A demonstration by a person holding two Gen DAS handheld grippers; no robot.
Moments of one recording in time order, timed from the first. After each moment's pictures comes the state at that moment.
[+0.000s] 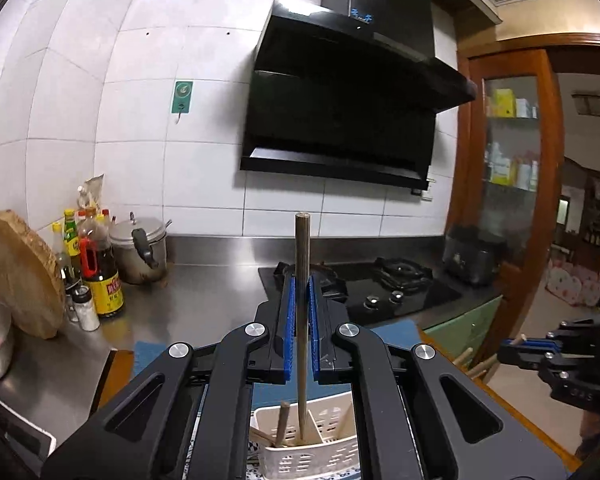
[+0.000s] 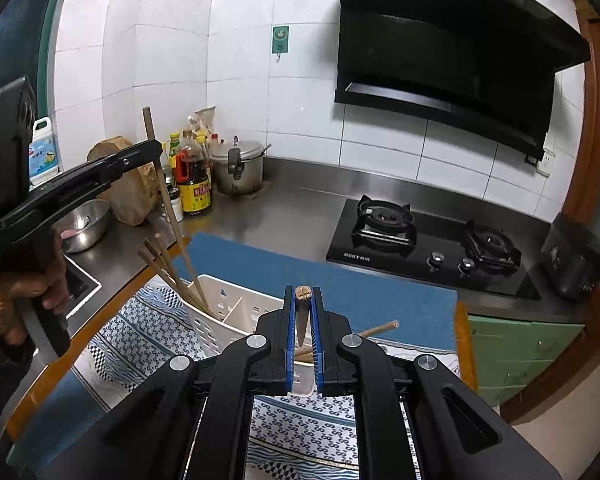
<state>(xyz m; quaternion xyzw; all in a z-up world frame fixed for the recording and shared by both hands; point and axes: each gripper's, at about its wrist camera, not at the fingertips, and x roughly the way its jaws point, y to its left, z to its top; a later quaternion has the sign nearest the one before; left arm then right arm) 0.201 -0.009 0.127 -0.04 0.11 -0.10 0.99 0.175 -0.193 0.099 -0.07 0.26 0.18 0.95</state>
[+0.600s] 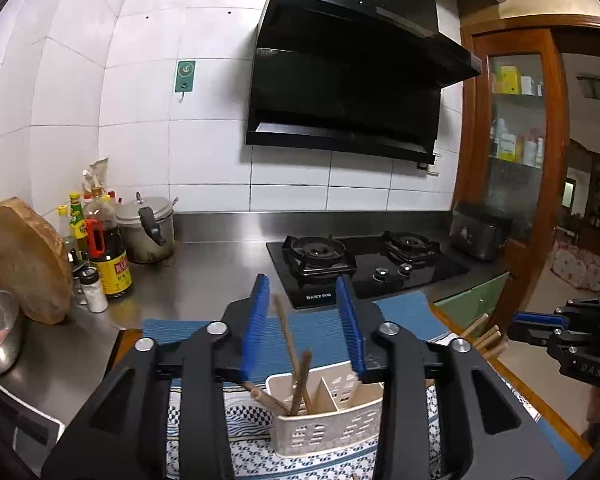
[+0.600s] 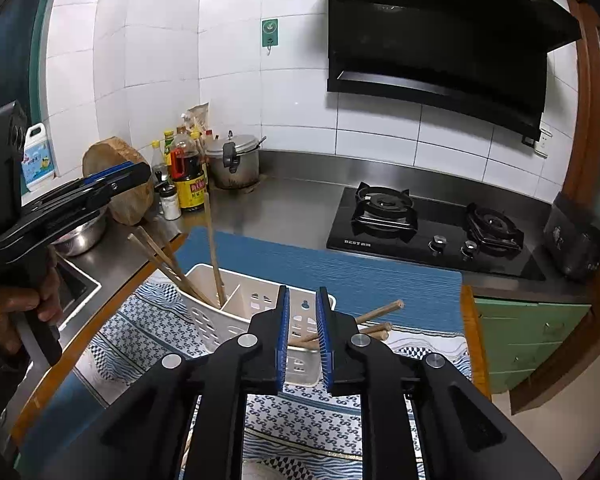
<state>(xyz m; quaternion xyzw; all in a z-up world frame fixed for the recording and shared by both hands) 0.192 0.000 0.107 -0.02 0.15 -0.10 0.98 0.168 -0.201 0.081 -0.05 0.27 0.18 0.95</state>
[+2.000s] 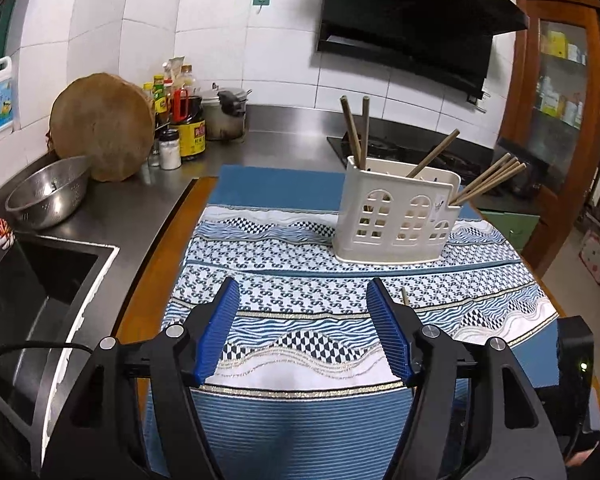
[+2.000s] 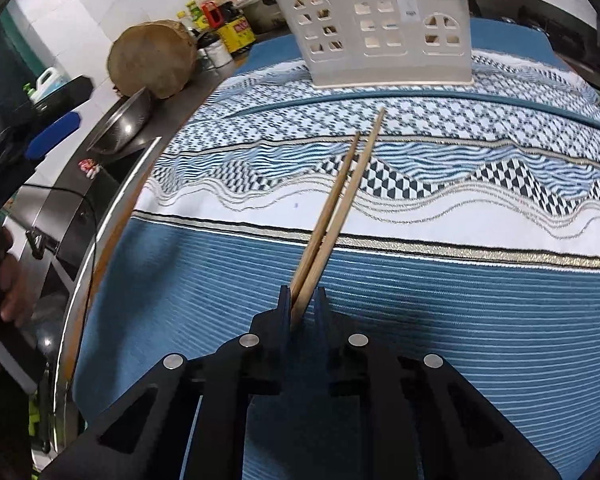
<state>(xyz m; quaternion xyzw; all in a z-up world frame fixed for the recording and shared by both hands) 0.035 0.068 -0.021 -0.06 0.28 -0.01 0.96 0.050 -0.110 -0.142 0.07 0.50 0.24 0.83</state>
